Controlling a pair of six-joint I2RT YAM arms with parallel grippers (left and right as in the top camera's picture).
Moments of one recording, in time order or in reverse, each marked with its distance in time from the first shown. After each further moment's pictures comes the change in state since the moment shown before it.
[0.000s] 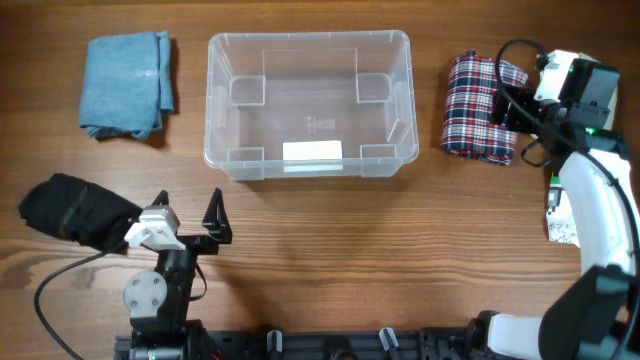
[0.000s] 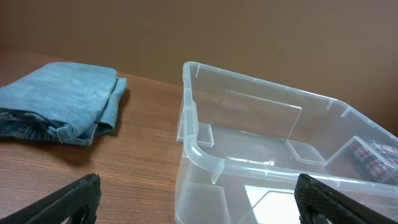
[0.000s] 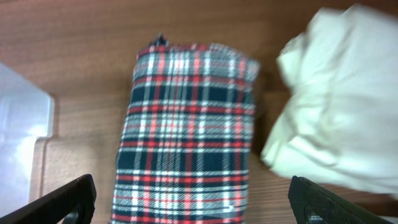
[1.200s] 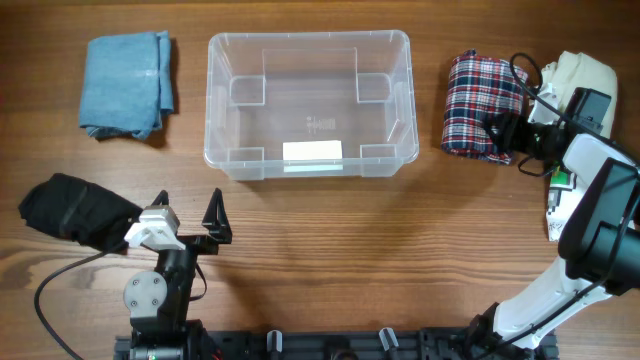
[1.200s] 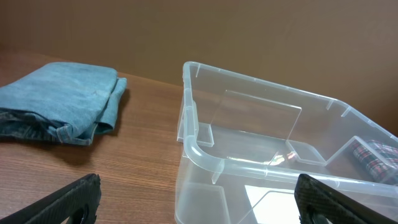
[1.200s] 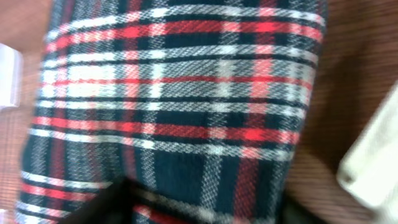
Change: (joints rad) left arm 0.000 0.000 0.000 0.000 0.000 0.000; right arm -0.172 0.439 0.004 0.184 -0.409 -0.074
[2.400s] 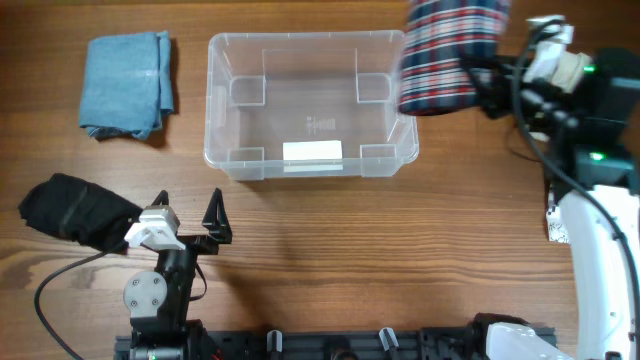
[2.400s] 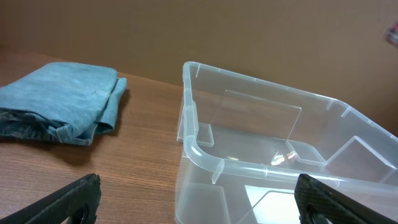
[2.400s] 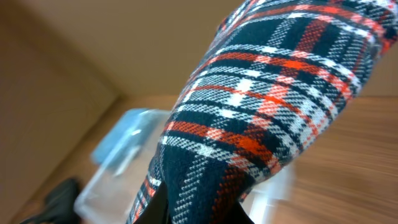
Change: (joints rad) left arm 0.000 0.000 0.000 0.000 0.000 0.000; right arm 0.326 -0.677 0.027 -0.010 -0.237 0.335
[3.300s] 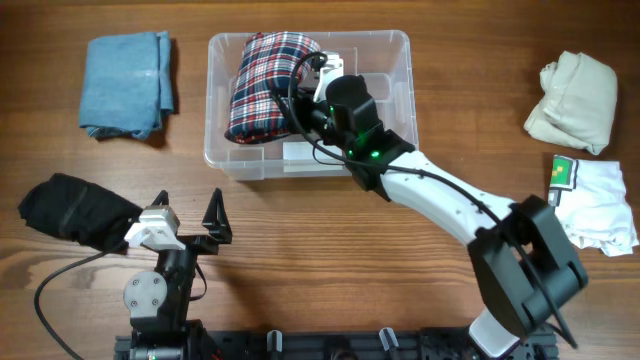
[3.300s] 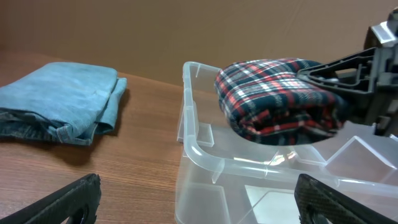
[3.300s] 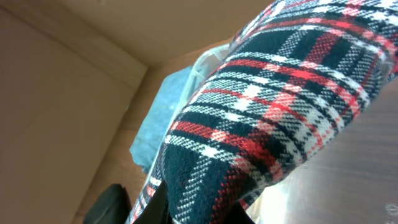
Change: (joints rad) left arm 0.000 0.000 0.000 0.000 0.000 0.000; right arm 0.727 0.521 0.002 0.576 0.587 0.511
